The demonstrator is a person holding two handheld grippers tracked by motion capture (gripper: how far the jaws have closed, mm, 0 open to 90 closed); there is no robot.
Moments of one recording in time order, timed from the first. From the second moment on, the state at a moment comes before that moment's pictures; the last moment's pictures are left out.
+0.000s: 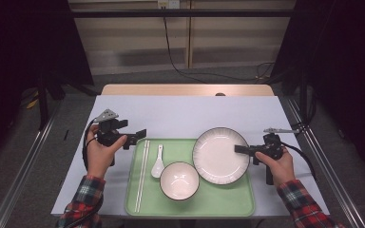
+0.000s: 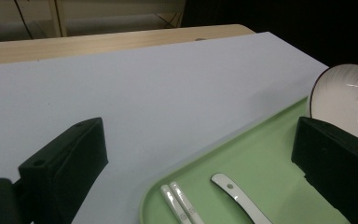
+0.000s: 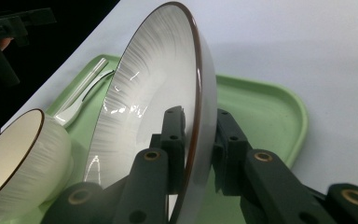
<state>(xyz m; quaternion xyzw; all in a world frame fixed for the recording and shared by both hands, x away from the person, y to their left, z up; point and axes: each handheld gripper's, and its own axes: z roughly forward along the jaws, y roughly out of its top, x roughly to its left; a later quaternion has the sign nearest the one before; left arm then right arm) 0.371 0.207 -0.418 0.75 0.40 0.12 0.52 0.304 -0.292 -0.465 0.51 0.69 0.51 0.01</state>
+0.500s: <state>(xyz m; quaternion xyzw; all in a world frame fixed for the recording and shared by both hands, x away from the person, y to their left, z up) 0.372 0.207 -0.418 0.75 0.40 0.12 0.52 0.302 -0.292 -0.467 0.51 0.71 0.49 0.02</state>
